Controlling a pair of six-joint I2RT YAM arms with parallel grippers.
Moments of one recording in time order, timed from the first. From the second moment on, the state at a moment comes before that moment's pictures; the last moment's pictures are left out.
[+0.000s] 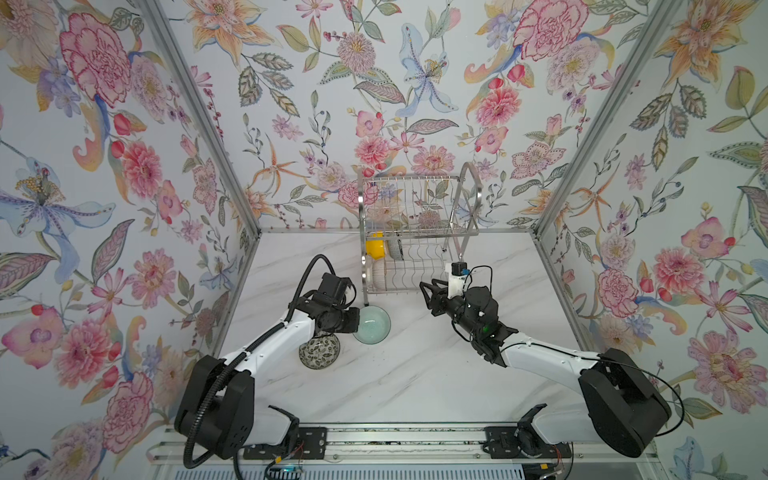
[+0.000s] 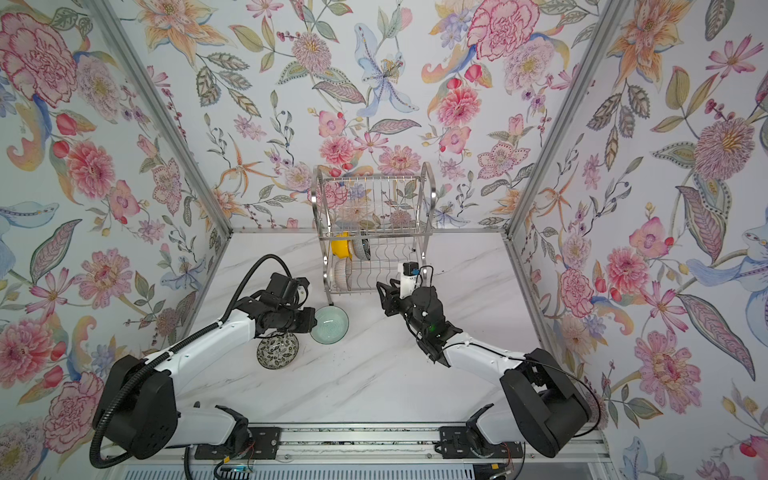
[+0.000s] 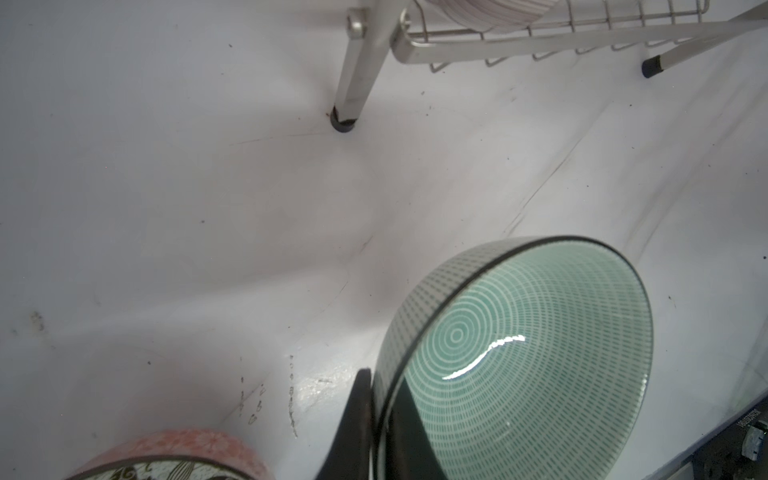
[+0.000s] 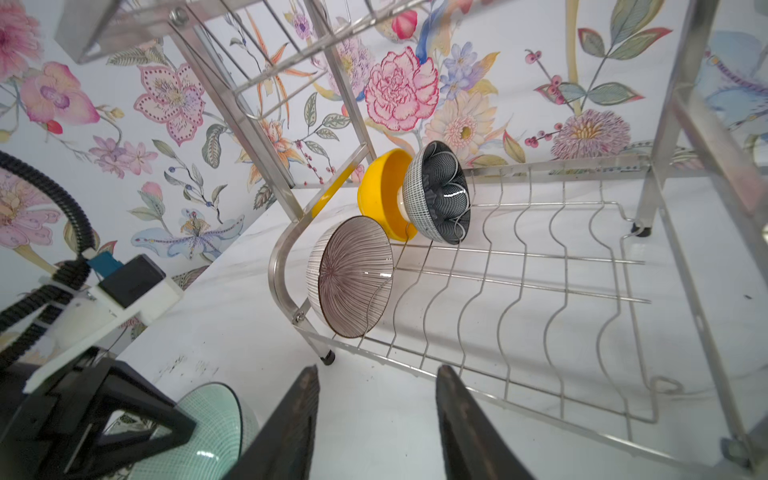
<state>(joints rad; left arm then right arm) -0.46 1.40 0.90 -0.56 0.18 -0.33 0.63 1.35 0.61 0.59 0.02 0.38</state>
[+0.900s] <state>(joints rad) -0.64 1.63 0.98 -0.49 0.18 -0.33 0.59 1.15 0.58 0.23 0.09 0.33</state>
